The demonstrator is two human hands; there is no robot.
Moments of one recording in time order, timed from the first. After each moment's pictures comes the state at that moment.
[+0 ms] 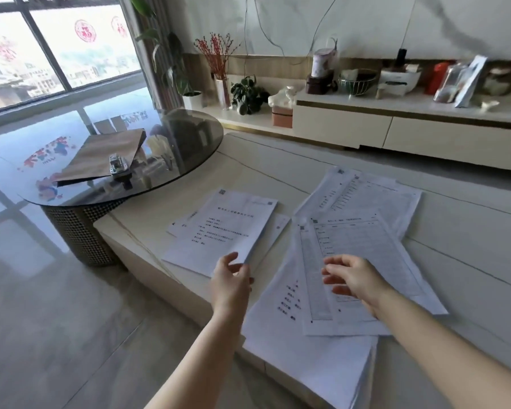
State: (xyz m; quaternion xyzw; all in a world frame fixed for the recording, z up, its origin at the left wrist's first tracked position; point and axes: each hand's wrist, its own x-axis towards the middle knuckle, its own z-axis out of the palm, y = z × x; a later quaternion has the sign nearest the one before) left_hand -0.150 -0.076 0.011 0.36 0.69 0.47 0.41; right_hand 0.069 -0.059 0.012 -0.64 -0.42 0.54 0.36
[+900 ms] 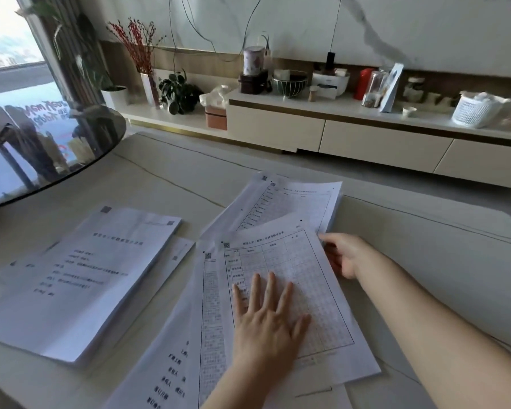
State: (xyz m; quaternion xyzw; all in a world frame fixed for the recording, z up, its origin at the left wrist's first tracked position) left_hand 0.059 -0.002 -0.094 0.81 0.57 0.06 0.08; right_hand 0.241 0.095 -0.039 -0.70 -0.18 0.55 0.42
